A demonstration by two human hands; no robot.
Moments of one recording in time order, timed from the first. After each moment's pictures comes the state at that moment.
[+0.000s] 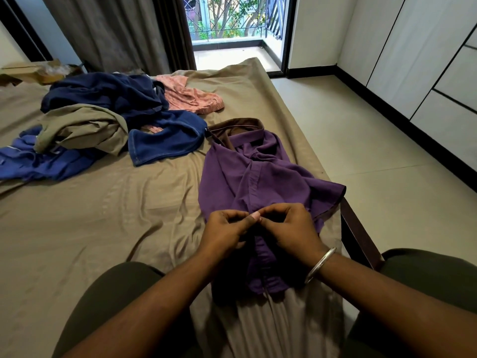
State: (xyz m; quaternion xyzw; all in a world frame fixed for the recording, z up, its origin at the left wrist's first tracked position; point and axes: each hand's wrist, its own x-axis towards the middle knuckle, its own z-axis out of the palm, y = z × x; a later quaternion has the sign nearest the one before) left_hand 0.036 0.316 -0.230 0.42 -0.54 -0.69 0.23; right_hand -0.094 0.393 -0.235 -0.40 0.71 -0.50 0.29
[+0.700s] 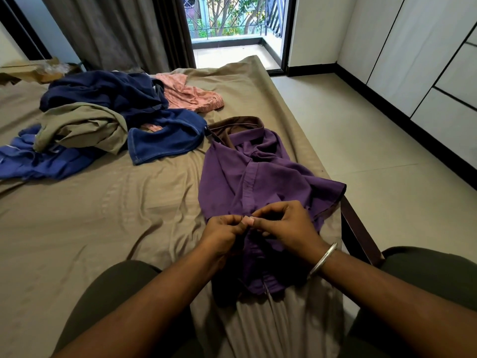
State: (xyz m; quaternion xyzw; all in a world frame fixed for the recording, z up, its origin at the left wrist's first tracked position) left_hand 0.037 0.317 -0.234 0.48 -0.45 -0.73 0.19; right_hand -0.093 0.392 -0.233 -0.39 0.68 -0.51 0.34
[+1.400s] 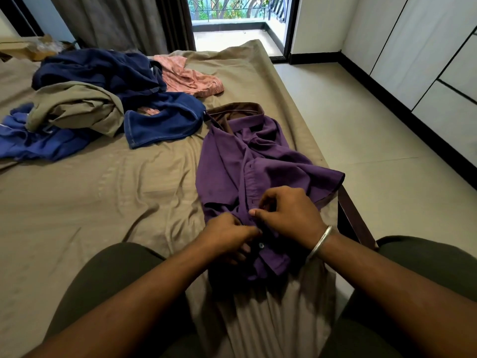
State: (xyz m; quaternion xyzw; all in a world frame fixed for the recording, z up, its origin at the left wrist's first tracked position) left_hand 0.044 0.330 -0.226 0.50 -0.66 -0.56 -0.04; right_hand -0.107 0.391 -0.231 -0.53 0.80 -0.25 0.13
